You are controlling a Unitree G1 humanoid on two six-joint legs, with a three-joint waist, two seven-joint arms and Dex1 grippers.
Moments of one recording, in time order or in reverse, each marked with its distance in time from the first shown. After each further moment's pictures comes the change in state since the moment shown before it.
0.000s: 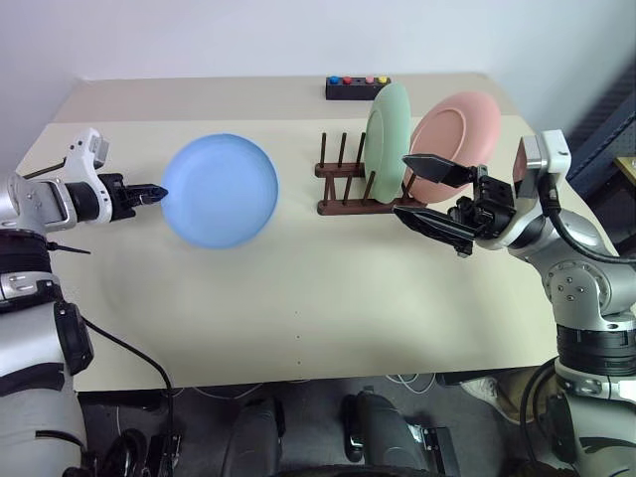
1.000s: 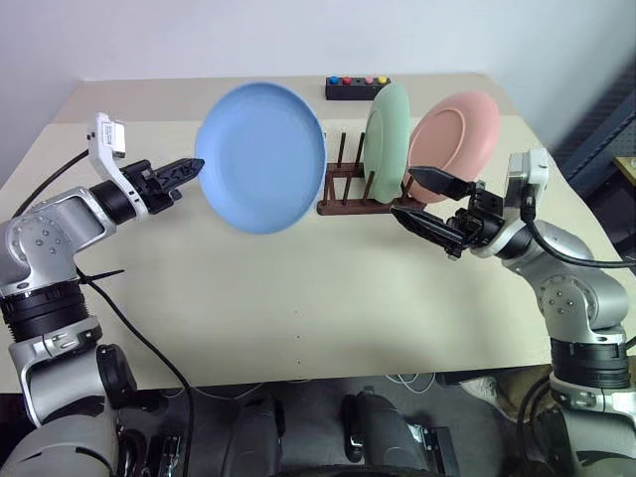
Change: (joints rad) left arm 0.234 -0.222 0.227 -0.530 -0.342 -0.057 0.187; right arm 0.081 0.044 -0.007 0.009 -0.038 -0.013 -0.127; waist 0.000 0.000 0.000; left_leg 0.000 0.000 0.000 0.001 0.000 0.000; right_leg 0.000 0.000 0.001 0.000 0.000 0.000
